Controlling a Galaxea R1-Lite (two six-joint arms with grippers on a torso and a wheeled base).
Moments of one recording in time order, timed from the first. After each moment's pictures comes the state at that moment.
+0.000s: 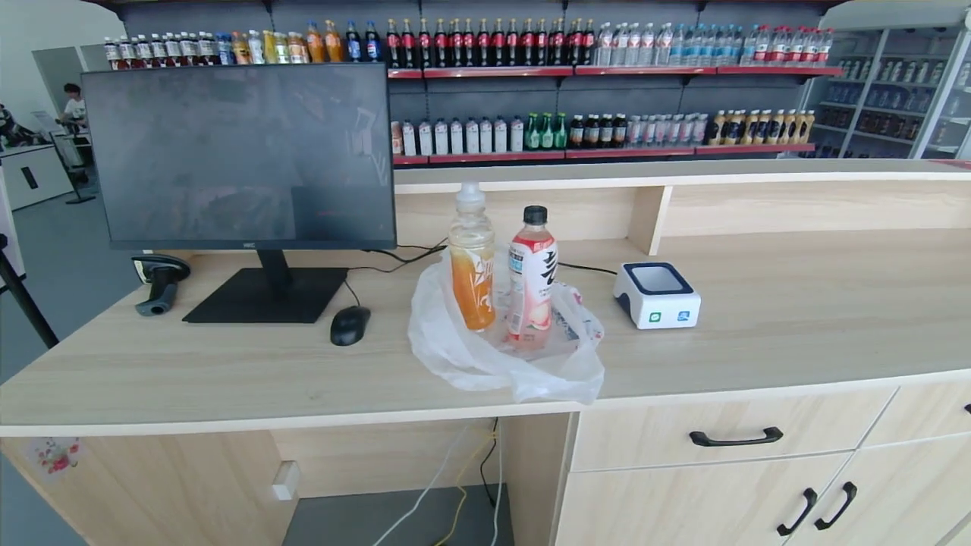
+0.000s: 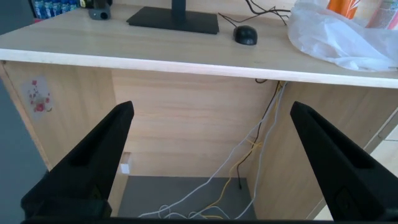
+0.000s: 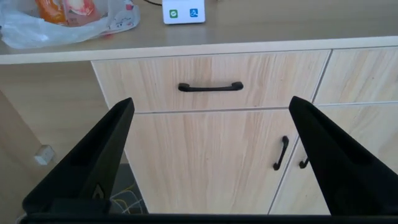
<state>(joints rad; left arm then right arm) 0.00 0.00 0.00 0.00 0.00 -0.02 0.00 0.00 0.00 0.00 0.02 0.00</state>
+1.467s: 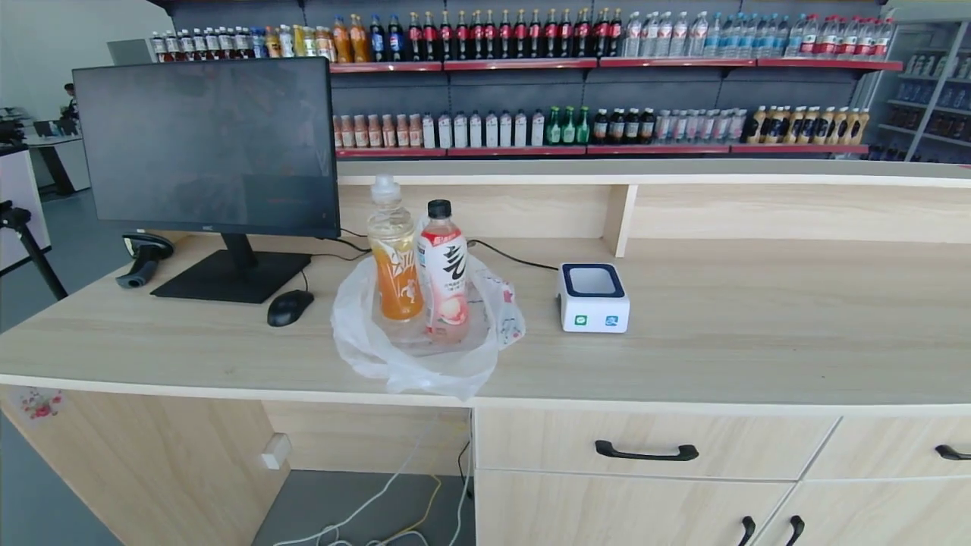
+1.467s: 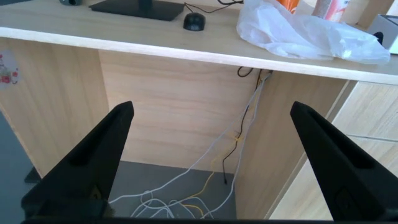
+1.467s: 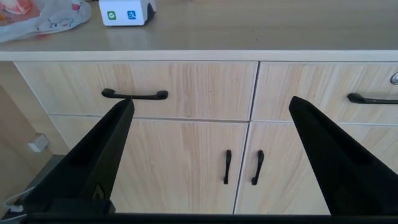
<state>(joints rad) 0.00 0.00 0.00 0.00 0.00 -0.03 0.00 0.00 0.00 0.00 0.02 0.01</state>
